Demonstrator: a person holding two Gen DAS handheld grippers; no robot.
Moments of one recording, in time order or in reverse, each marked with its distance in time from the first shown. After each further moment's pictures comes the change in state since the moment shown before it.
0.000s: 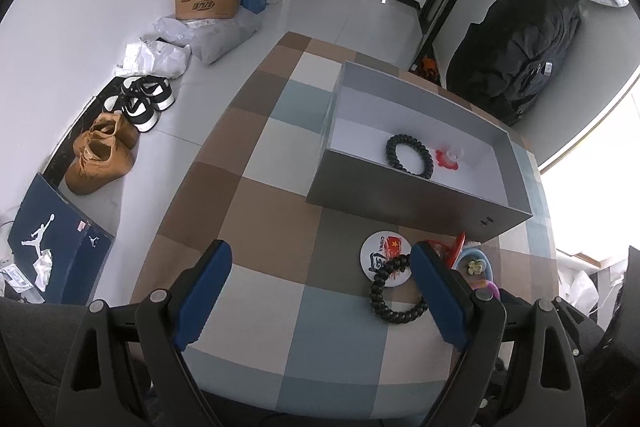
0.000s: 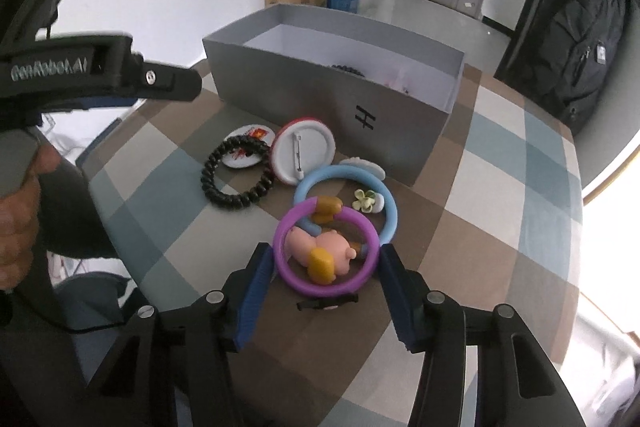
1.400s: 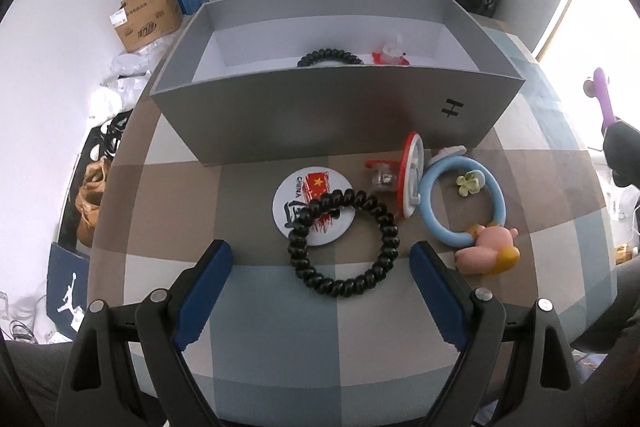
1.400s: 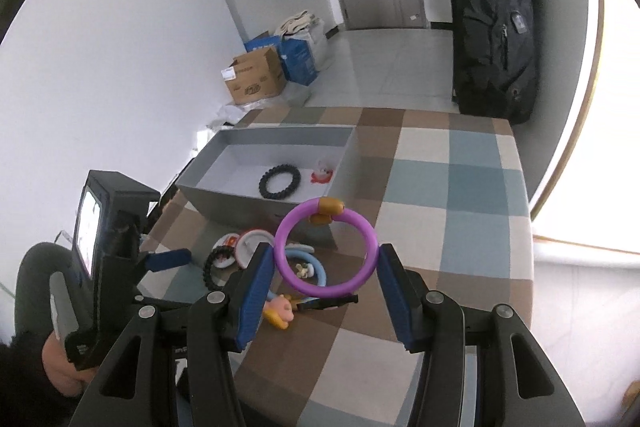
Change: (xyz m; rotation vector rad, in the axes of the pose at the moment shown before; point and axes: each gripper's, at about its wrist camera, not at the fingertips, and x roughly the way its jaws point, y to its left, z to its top) left arm 0.028 -0.052 -0.035 0.339 0.101 0.094; right arm -0.057 -0.075 0.016 0.312 -0.204 0.064
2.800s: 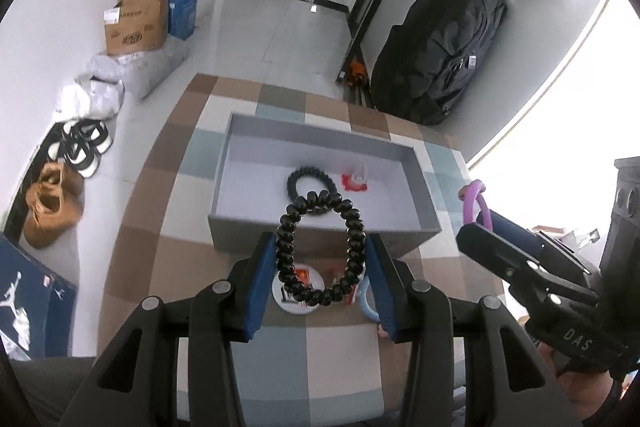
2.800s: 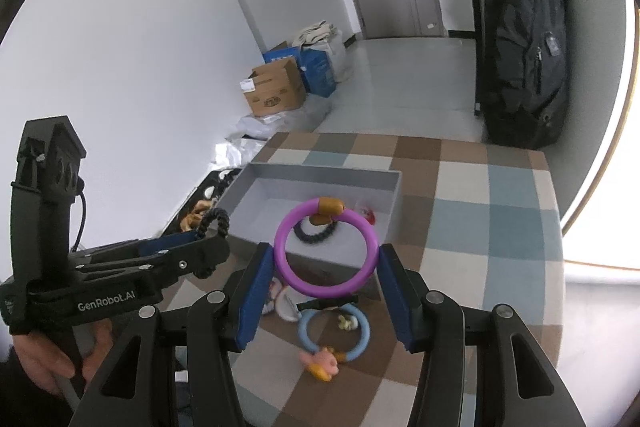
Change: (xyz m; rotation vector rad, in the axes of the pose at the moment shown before) left arm -0.053 0.033 0.046 -0.174 -0.183 -0.290; right arm 0.016 0.025 0.037 -0.009 -0.029 0.072
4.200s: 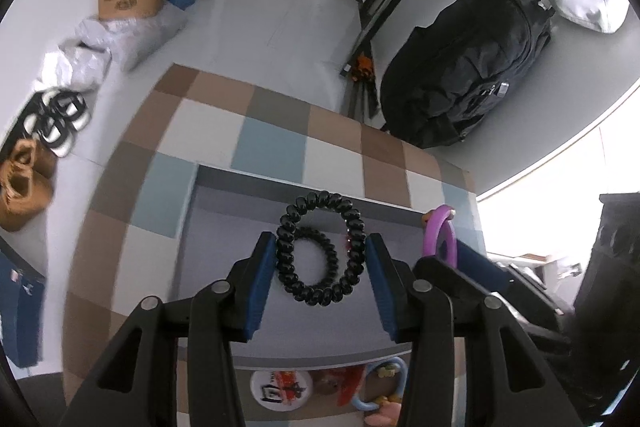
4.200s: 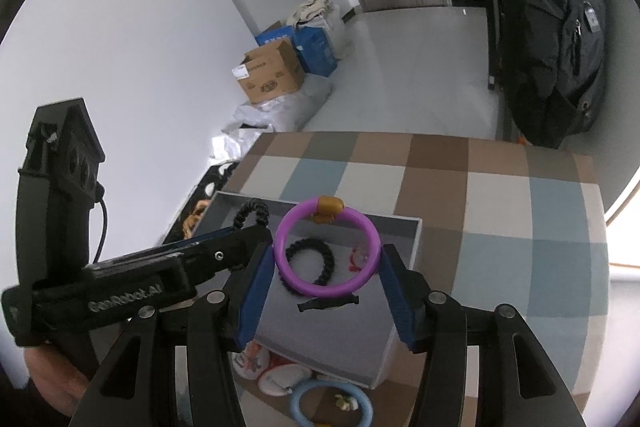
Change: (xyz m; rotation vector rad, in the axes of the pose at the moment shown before) left arm 0.057 0.020 0.048 -0.152 0.083 -0.081; right arm 0.075 -0.018 0.044 0.061 0.102 0.036
